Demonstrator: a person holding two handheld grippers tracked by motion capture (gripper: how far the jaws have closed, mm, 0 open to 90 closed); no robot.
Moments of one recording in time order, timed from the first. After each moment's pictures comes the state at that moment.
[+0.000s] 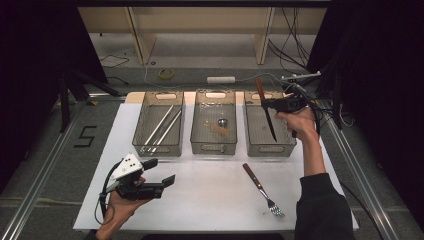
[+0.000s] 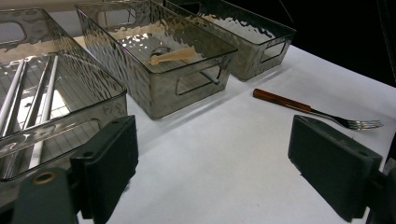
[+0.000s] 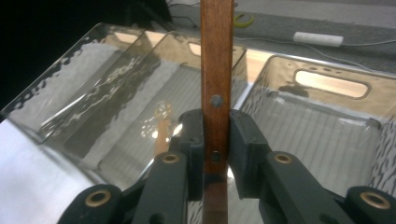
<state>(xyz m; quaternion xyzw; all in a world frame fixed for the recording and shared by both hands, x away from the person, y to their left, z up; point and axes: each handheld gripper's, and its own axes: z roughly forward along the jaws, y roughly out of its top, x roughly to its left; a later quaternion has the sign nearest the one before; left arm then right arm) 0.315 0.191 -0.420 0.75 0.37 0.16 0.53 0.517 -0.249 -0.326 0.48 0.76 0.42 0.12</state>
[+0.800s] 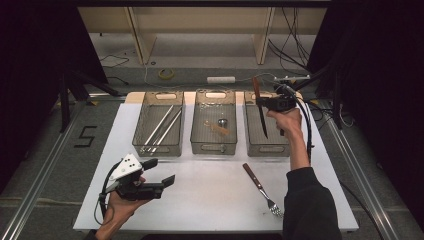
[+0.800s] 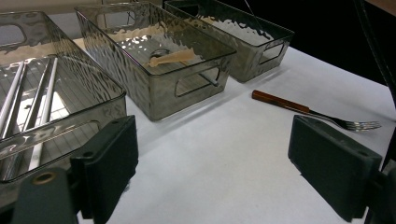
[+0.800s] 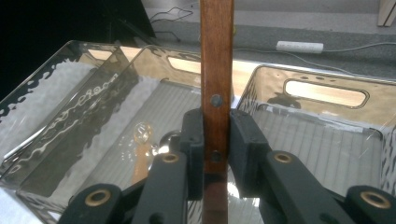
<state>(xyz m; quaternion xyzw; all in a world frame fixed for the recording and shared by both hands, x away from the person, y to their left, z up) 0.314 0.191 -0.419 0.74 0.37 0.16 0.53 0.538 -0.235 -0.352 0.51 0.73 0.43 0.15</state>
